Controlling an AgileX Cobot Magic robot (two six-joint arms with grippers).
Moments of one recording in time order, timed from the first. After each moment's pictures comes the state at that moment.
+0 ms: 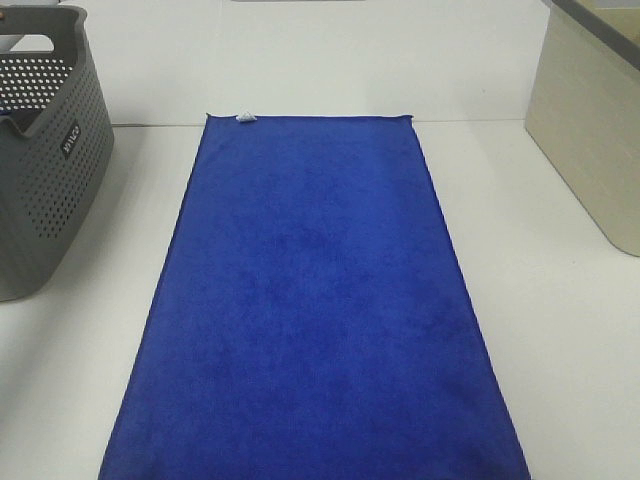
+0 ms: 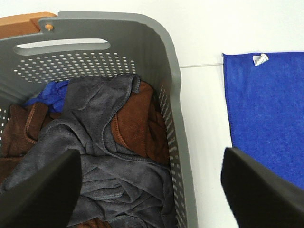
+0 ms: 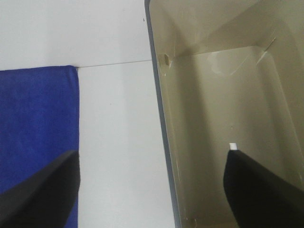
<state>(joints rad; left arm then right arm) 0.04 2.12 -2.33 -0.06 1.22 0.03 -0.11 1.95 -2.18 0.12 1.22 0.00</state>
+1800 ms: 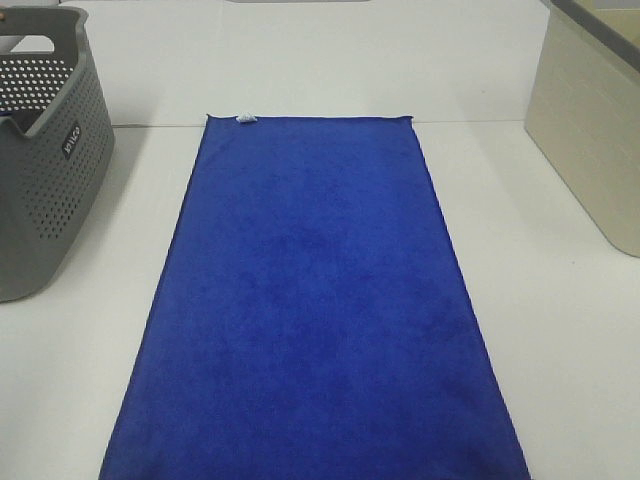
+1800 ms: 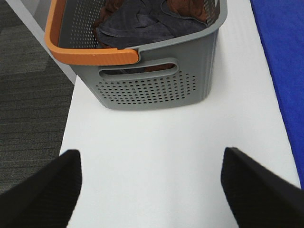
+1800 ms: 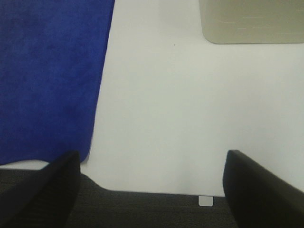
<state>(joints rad) 0.04 0.38 -0.73 0.13 1.06 0.02 0.01 0.31 -0.71 0.07 1.22 -0.01</state>
